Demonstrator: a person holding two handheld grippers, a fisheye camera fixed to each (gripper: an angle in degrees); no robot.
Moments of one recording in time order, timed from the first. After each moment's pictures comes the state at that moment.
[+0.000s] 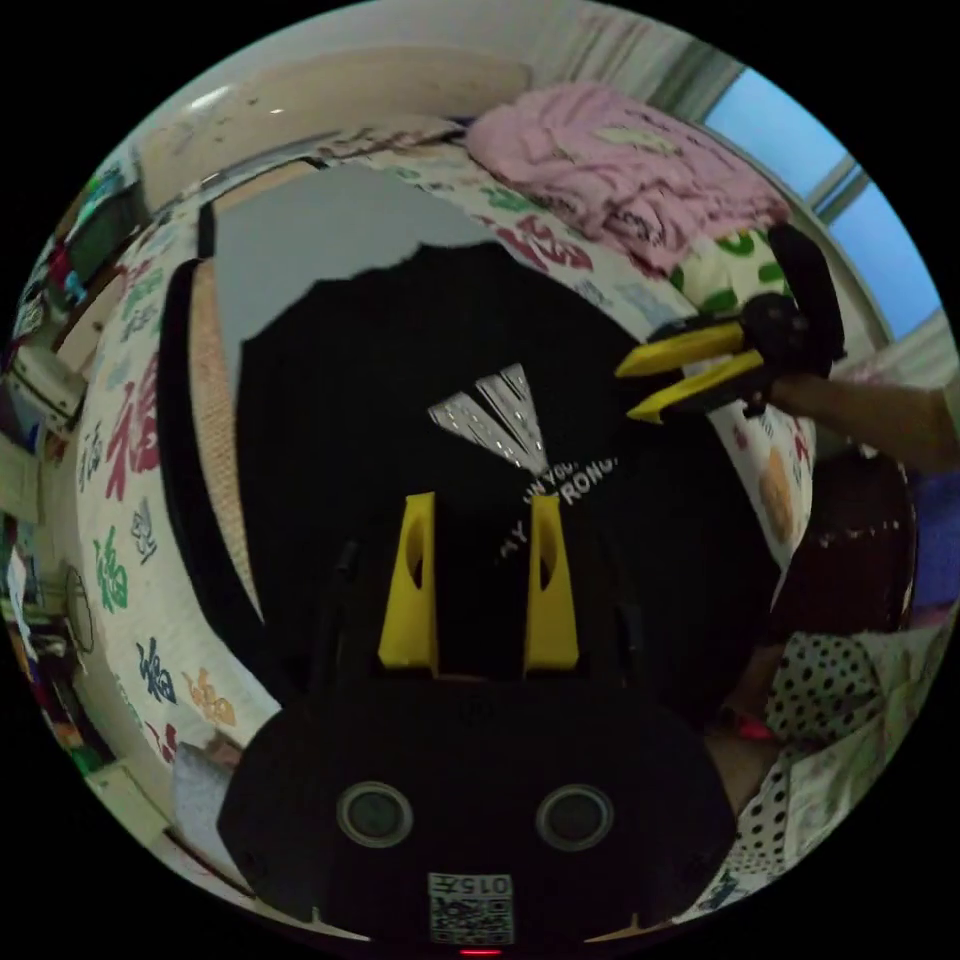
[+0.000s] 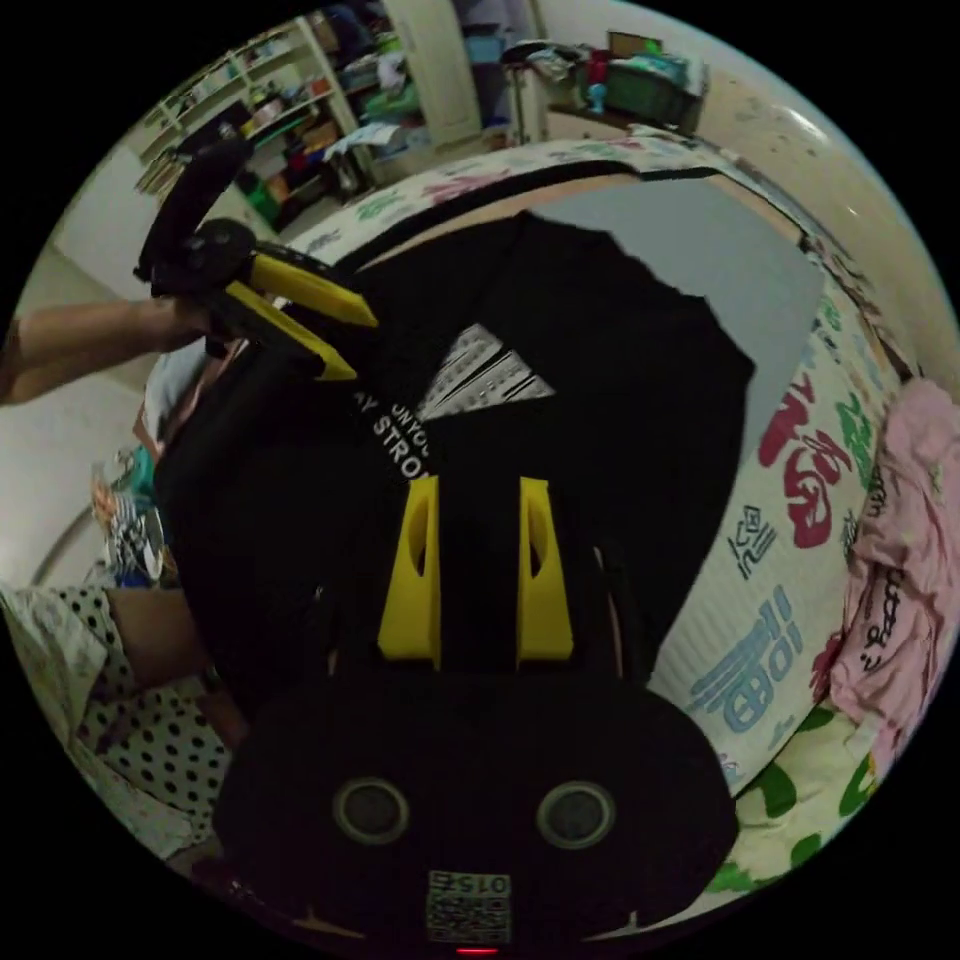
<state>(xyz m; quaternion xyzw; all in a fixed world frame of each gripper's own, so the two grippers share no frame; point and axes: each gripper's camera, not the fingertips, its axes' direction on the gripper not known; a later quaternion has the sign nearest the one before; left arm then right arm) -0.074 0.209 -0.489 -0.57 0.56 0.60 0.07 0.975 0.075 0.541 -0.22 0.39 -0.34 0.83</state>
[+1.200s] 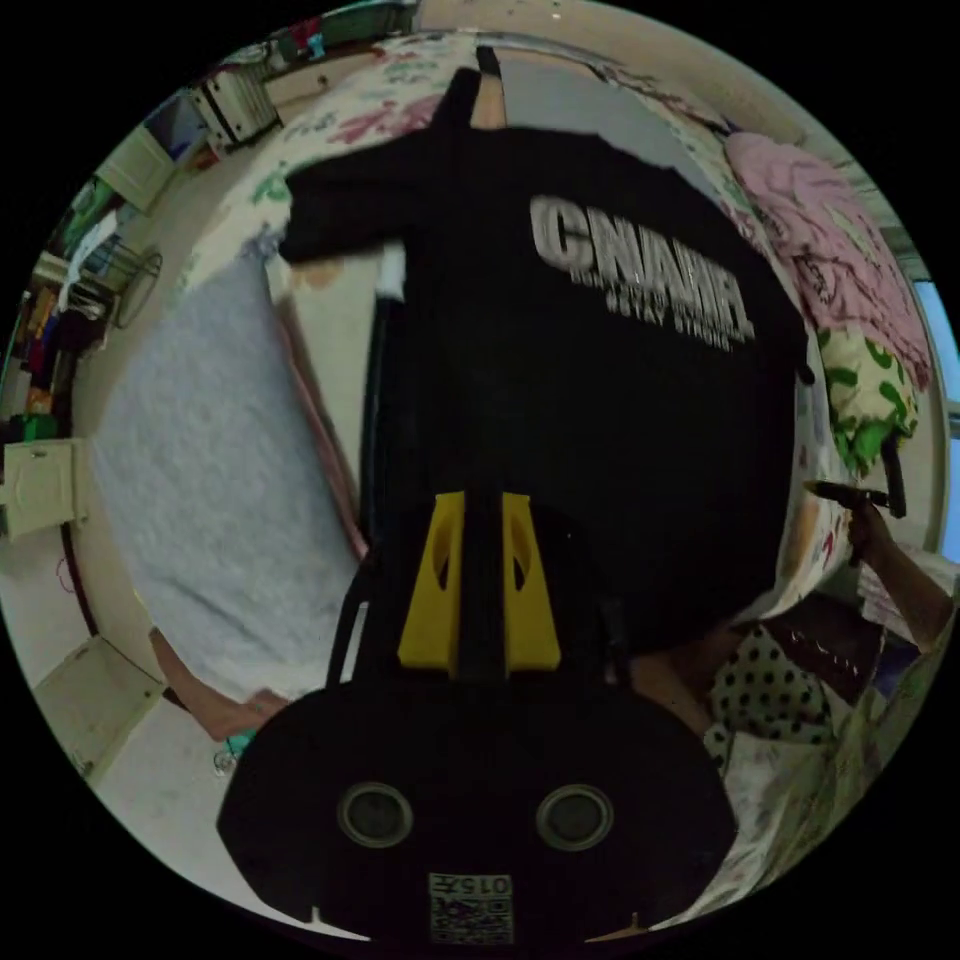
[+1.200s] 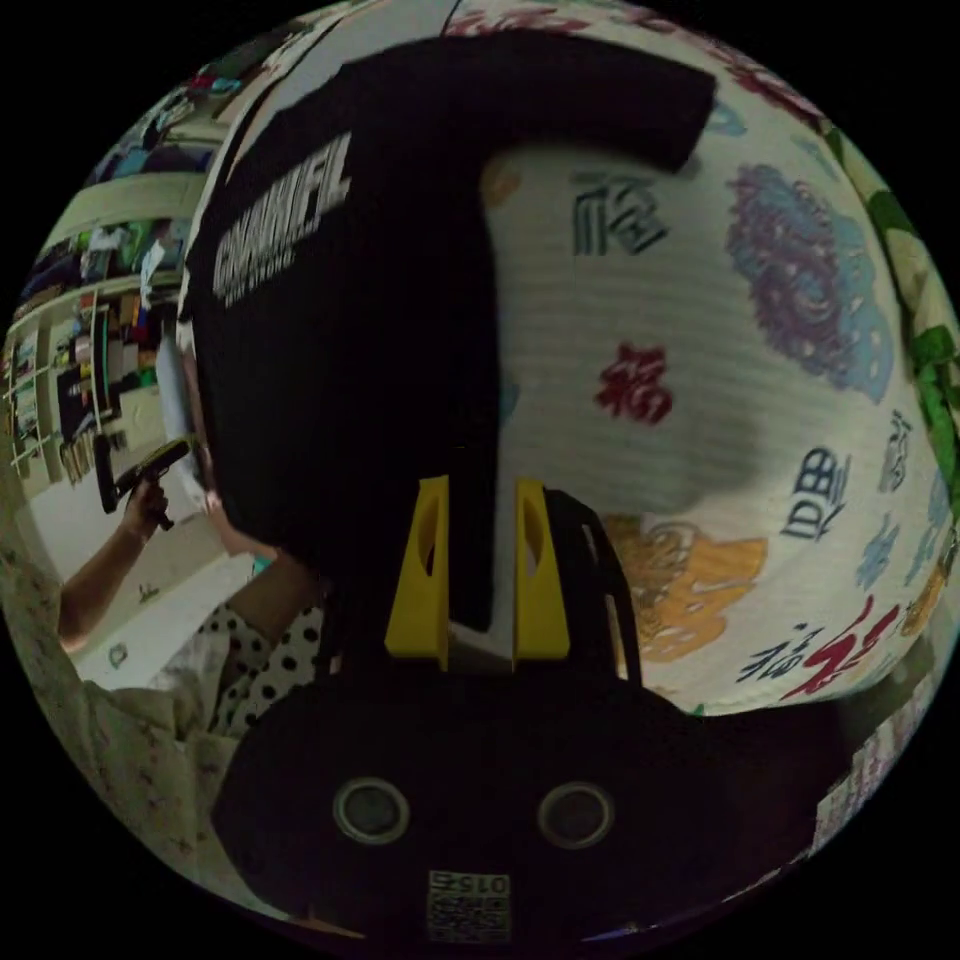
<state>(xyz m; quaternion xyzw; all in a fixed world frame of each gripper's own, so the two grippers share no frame) -0.256 0.101 -0.403 -0.70 0.27 0.63 0.19 1.094 0.088 0.477 -0.24 0.35 0.11 0.90</state>
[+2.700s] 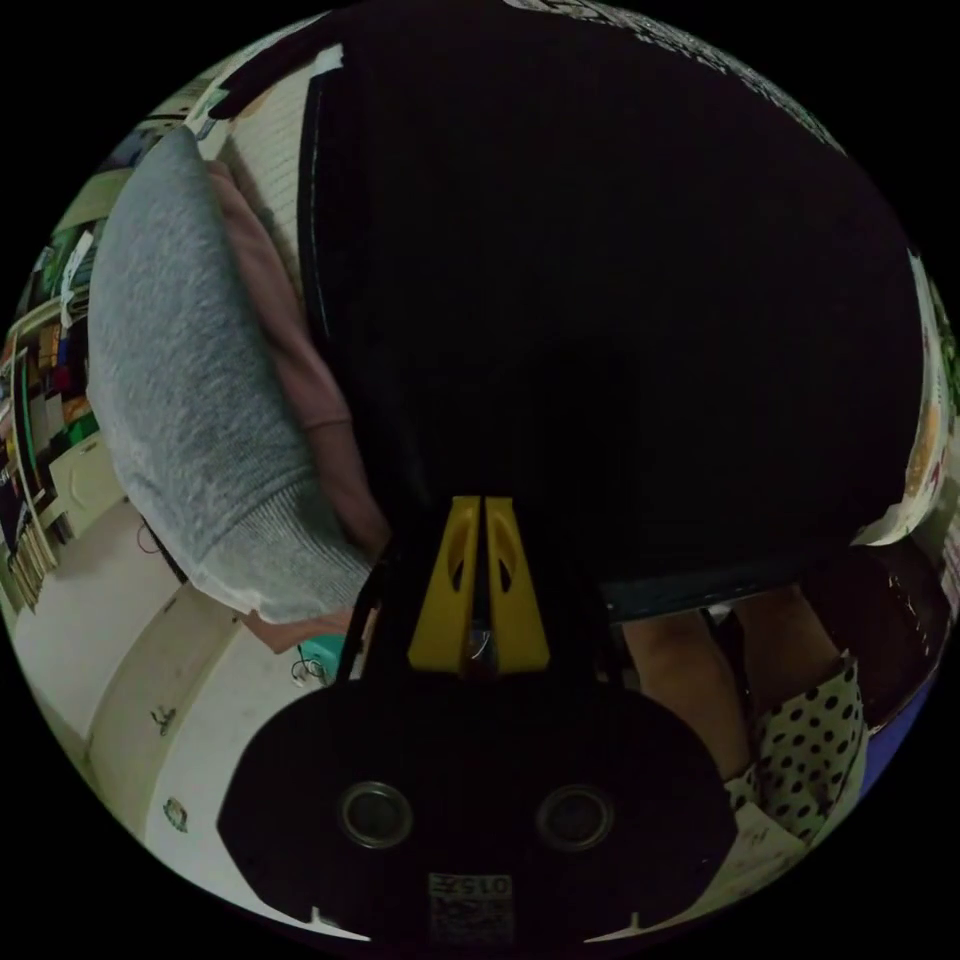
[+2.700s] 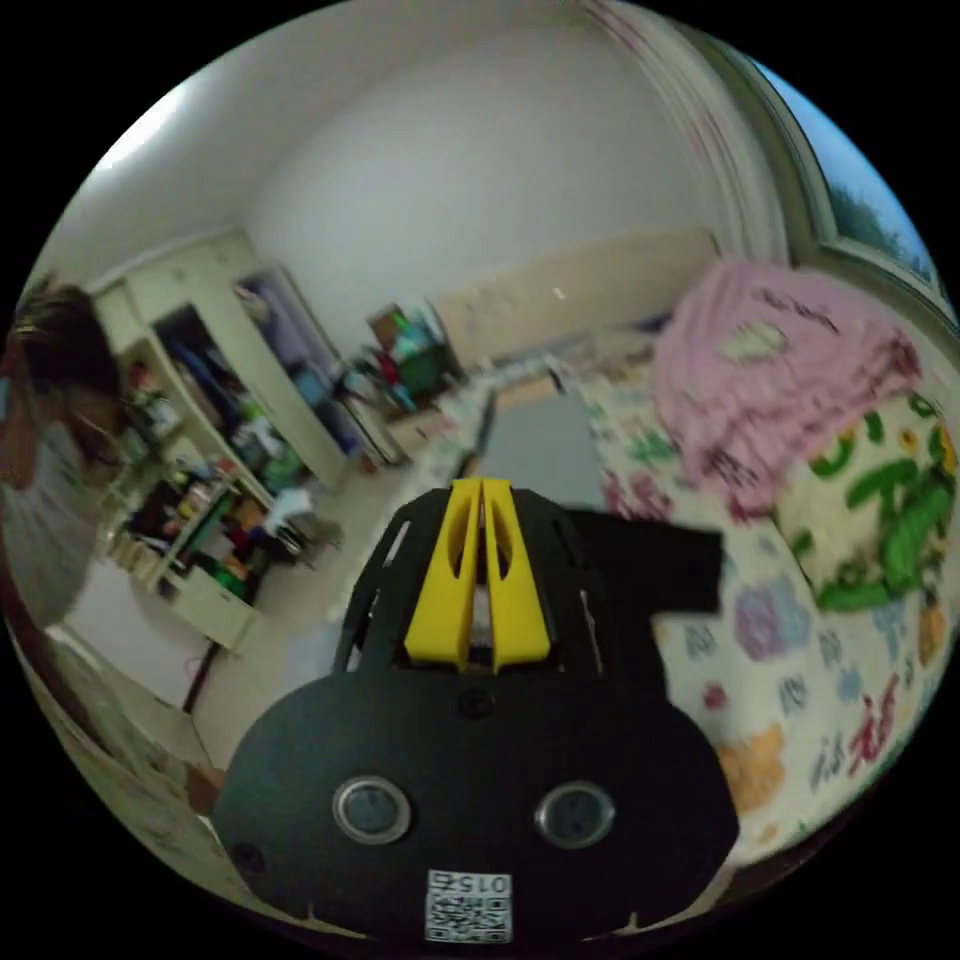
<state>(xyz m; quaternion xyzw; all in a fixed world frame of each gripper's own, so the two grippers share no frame) -0.253 0.042 -0.450 -0.63 0.15 0.75 0.10 0.363 0.228 0.772 0.32 0.26 -0.17 0.90</state>
